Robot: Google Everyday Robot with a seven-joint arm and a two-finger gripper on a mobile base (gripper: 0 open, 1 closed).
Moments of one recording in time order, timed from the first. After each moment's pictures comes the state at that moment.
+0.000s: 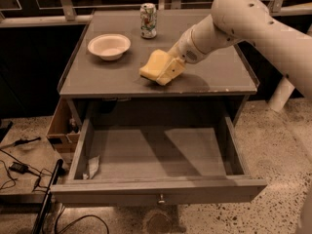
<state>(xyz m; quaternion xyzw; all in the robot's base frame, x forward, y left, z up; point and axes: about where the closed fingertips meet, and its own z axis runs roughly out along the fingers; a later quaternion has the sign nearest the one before) 0.699 -0.065 0.858 -0.54 0.75 0.10 0.36</state>
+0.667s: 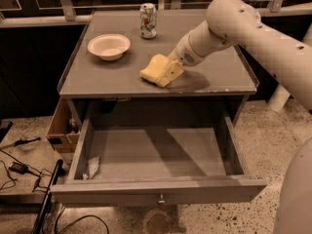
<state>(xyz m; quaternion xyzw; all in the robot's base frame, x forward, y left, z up) 0.719 -0.067 0.829 -0.54 0.77 0.10 0.34</state>
